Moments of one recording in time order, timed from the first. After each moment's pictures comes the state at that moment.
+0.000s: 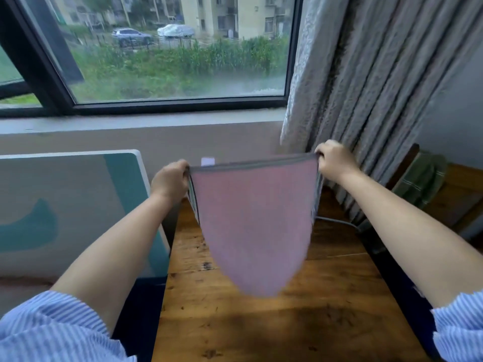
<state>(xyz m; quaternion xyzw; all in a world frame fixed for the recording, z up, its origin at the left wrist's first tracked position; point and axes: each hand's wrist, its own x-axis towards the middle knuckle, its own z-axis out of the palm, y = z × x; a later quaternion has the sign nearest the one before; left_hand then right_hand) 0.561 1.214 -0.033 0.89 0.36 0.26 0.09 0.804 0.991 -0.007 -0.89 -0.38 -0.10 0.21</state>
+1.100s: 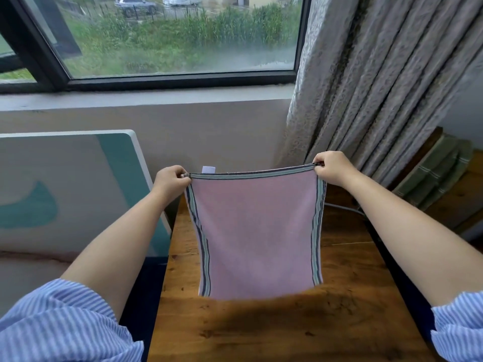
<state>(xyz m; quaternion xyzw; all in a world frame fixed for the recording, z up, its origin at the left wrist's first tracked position) 0.564 1.223 -0.072 0.83 0.44 0.16 0.31 0.818 0.998 -0.051 -0.90 -0.40 0.07 0.19</state>
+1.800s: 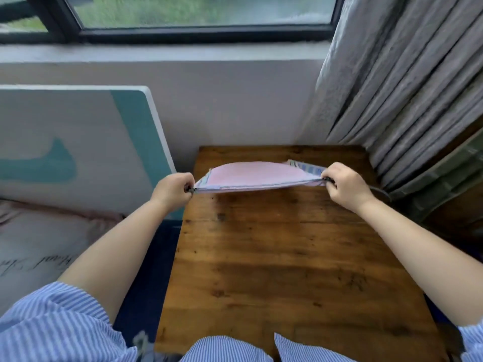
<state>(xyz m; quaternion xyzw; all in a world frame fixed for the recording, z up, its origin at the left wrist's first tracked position) 0.500 1.210 -0.129 0.91 0.38 0.05 0.16 0.786 0.974 -0.142 -0.80 -0.56 -0.05 0.20</state>
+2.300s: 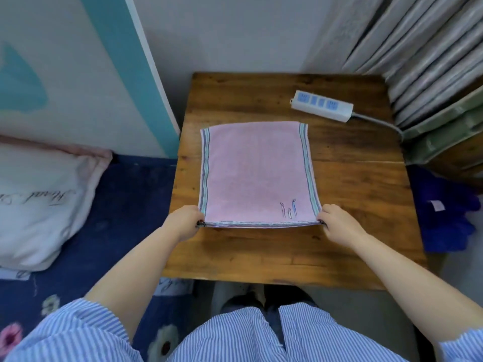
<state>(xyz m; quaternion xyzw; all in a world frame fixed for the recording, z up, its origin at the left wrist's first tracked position) 0.414 1.103 -0.264 0.90 0.28 -0.32 0.13 0.677 0.864 -0.276 -0.81 -0.53 0.23 -0.05</state>
